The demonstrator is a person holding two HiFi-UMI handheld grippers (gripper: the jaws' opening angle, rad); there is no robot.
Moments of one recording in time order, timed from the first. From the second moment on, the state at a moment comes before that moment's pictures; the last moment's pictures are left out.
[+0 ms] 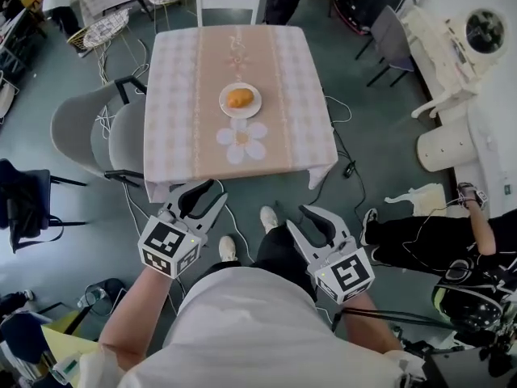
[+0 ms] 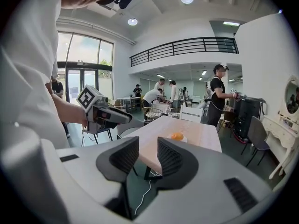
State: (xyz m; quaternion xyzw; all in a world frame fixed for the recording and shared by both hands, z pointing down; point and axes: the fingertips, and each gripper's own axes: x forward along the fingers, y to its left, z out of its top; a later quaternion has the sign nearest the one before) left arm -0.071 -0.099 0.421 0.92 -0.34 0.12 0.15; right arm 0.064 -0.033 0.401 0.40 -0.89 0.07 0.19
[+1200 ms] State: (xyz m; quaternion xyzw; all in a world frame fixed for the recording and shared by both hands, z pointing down) left arm 0.012 -0.436 0.661 0.83 -0.29 0.47 0.08; right arm 0.206 -0.284 0.449 0.35 -0.90 0.15 0.21
